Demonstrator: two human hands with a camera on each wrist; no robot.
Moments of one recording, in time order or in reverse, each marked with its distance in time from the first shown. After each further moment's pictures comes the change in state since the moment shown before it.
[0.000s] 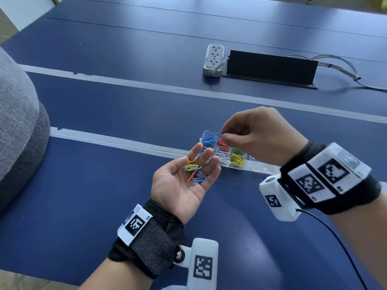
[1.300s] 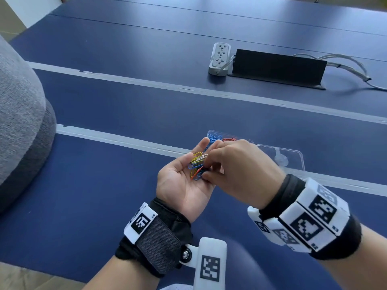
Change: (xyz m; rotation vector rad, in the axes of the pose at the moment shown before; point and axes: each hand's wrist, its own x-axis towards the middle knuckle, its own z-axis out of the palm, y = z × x) left_hand -0.005 0.000 0.018 -0.110 0.045 0.025; right_hand -0.026 -0.026 0.043 -0.303 -0.208 -0.145
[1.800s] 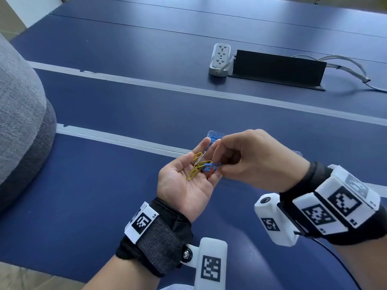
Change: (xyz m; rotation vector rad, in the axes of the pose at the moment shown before) left_hand 0.002 -0.001 -0.004 0.119 -0.003 0.005; right_hand -0.003 0.012 -0.027 0.323 -0.025 0.054
